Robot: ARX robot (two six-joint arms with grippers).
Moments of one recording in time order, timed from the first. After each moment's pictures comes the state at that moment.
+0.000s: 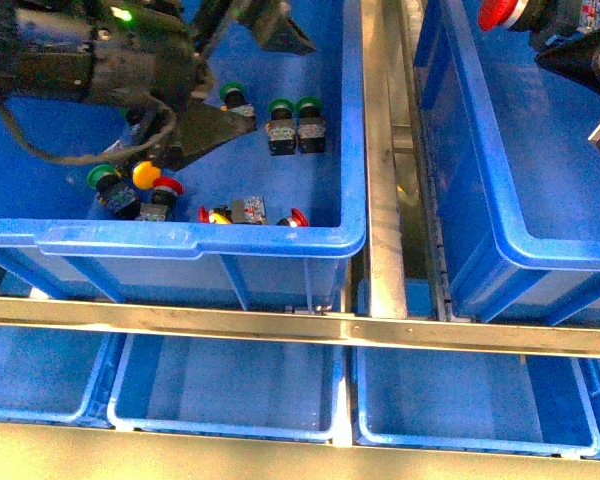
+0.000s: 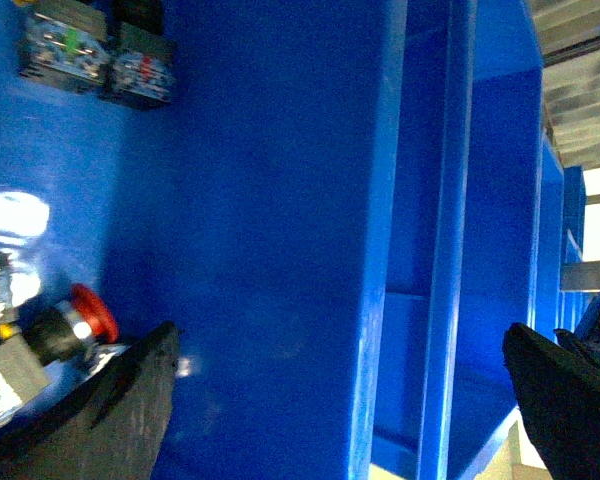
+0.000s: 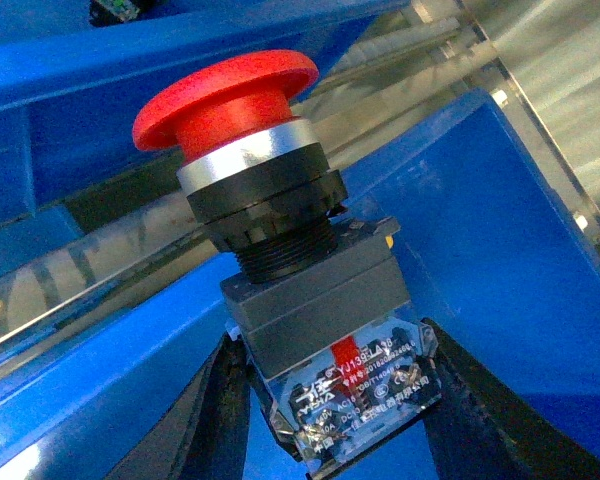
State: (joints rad) left arm -0.29 2.02 1.07 0.54 0.54 -0.80; right arm 0.09 1.60 0.76 0.46 -0.22 -0.89
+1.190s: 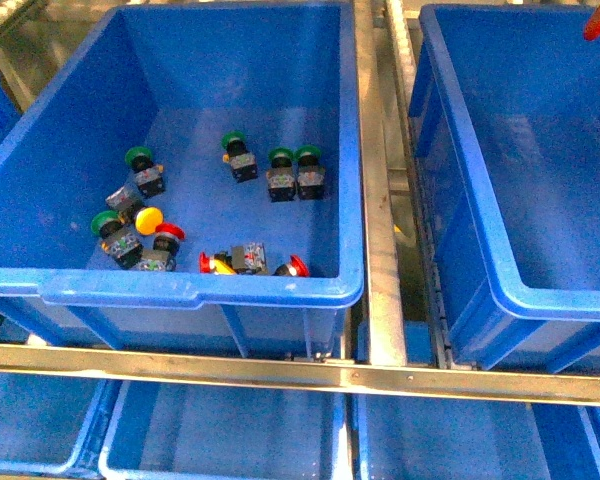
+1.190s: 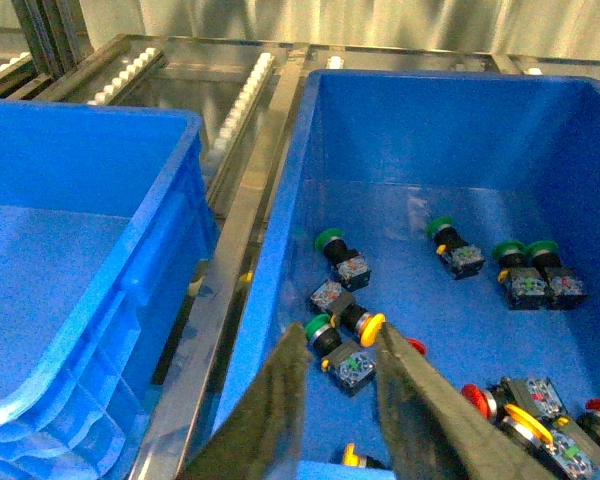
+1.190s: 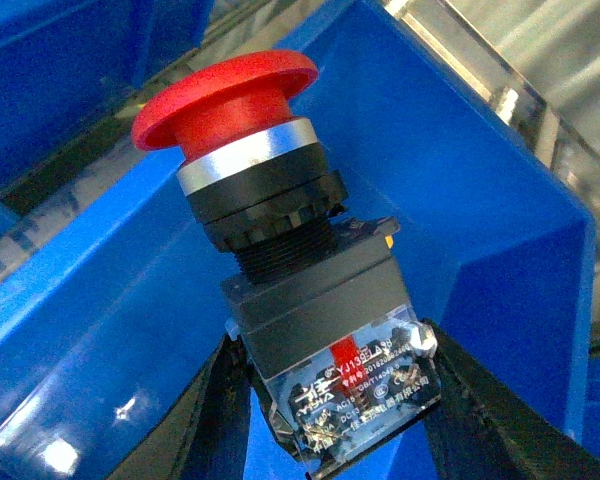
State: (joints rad) left arm 0.00 1.48 0.15 1.30 0.00 -0.02; right arm 0.02 1.38 0.68 0.35 -0.10 -0.69
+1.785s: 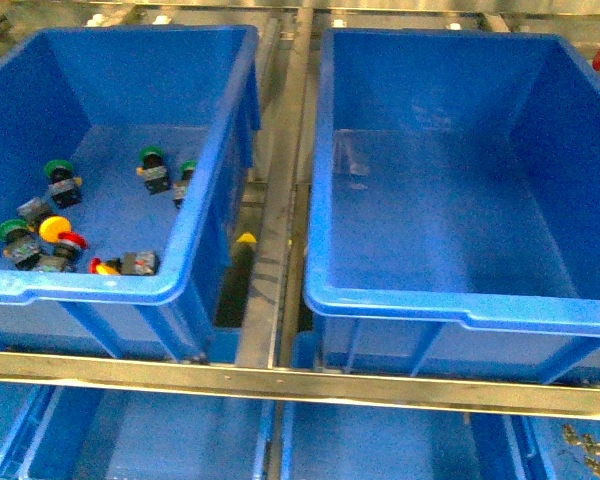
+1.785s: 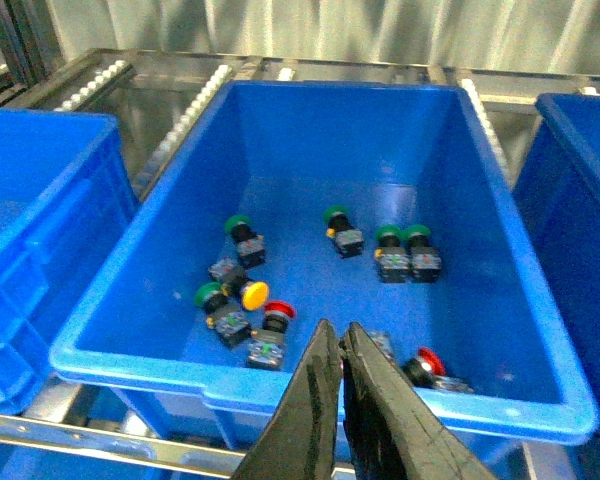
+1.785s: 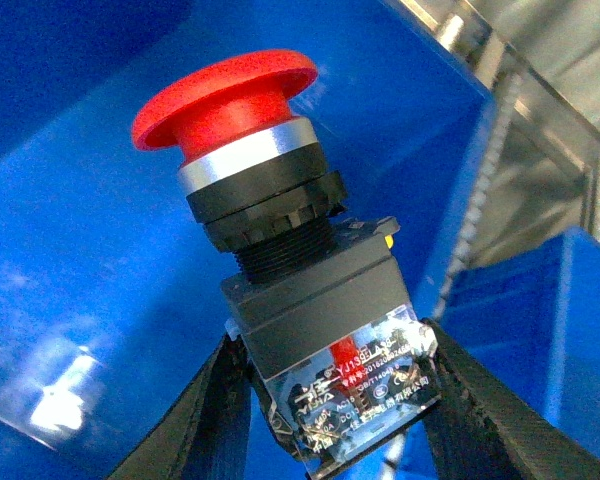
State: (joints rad) left arm 0.00 0.89 0.05 0.84 0.00 -0.01; right arm 0.00 1.35 0.69 0.29 -0.07 -0.66
